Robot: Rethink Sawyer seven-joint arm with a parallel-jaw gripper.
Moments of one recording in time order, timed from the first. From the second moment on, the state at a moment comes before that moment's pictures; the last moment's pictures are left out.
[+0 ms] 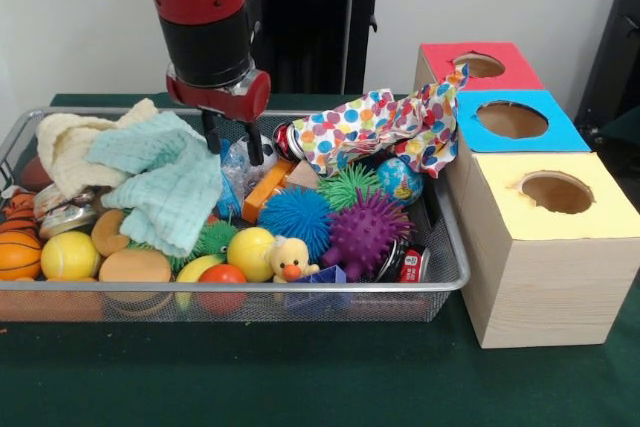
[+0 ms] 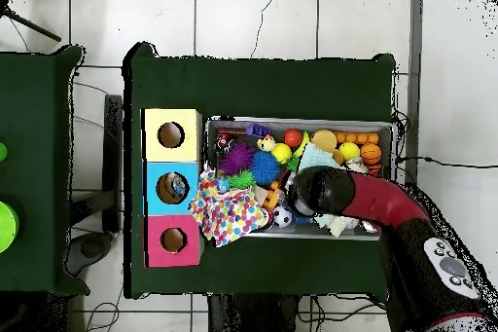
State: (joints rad) arm -0.65 -0.58 0.25 1.69 -0.30 0.65 2.00
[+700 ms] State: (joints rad) arm -0.65 -0.50 0.26 1.64 -0.31 0.59 2.00
